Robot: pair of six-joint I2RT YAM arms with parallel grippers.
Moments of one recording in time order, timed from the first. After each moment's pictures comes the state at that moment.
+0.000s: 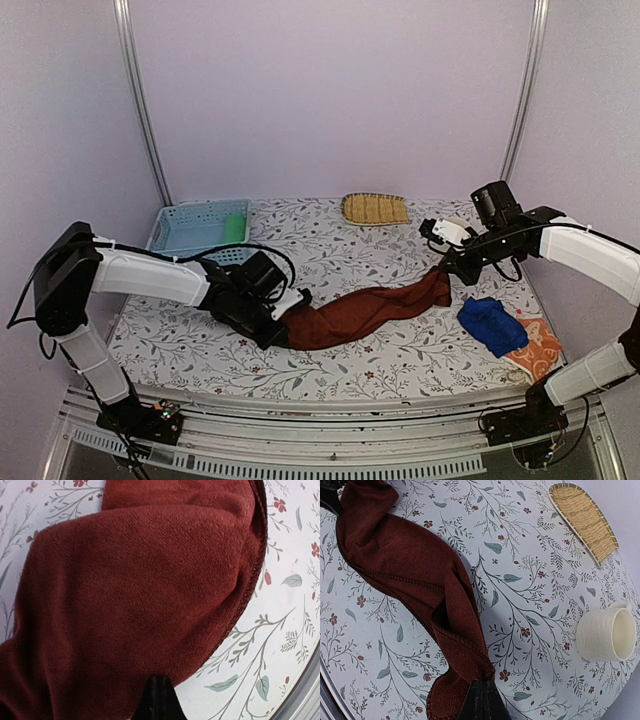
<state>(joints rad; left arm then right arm) -0.87 1.70 0.94 -0.38 0.11 0.03 0.41 1.35 1.05 -0.64 -0.21 -0.61</state>
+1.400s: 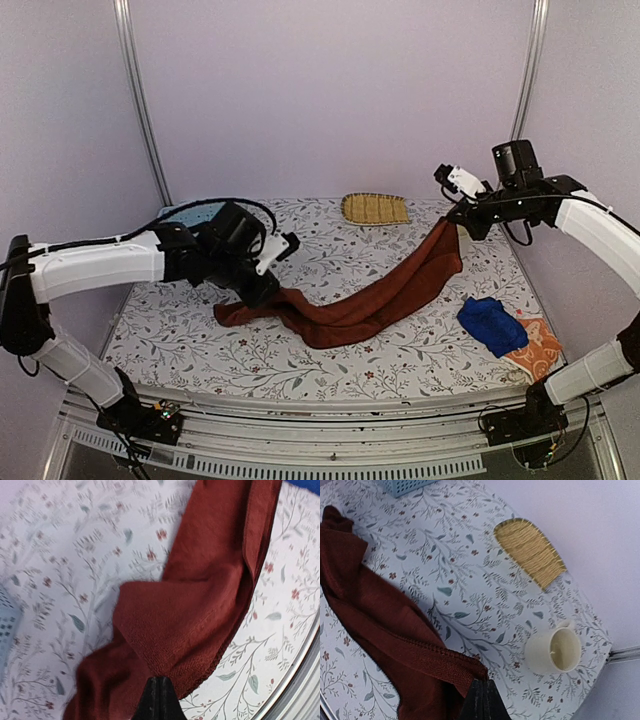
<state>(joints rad) -0.85 1.52 1.05 -0.52 -0.04 0.05 0.35 1.35 1.24 -0.66 -0.21 -0.58</state>
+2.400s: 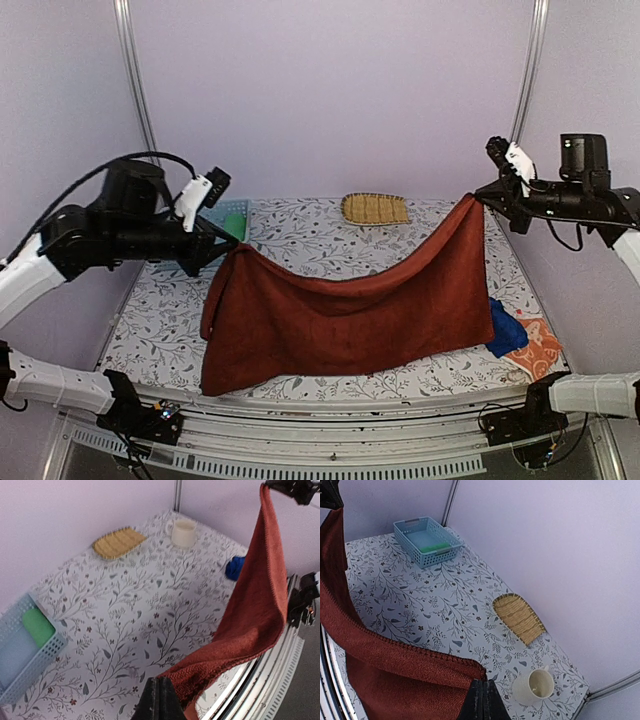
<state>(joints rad) -0.86 1.00 1.24 -0.73 -0.03 -0.07 0.23 1.01 1.31 -0.72 -0.51 -0.58</state>
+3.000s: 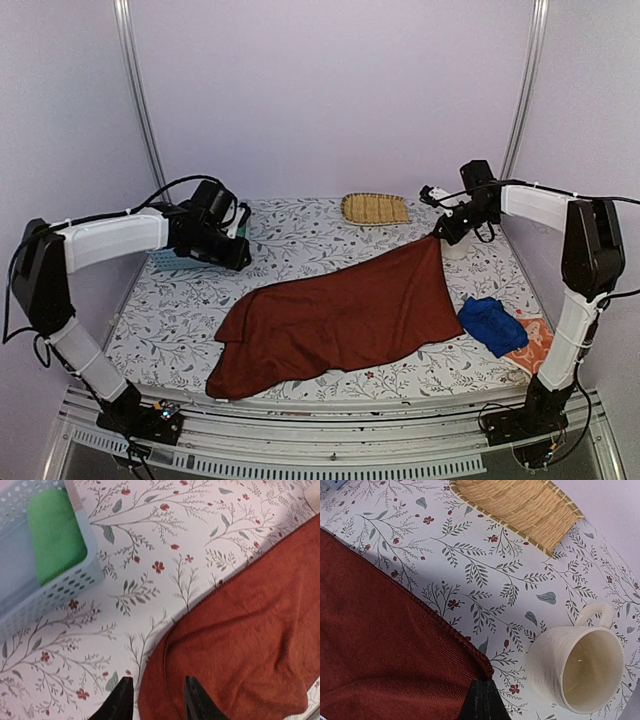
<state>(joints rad) -0.51 1.67 1.22 -0.51 -0.04 -0.16 0.21 1.90 1.48 -0.56 -0.27 -0.51</state>
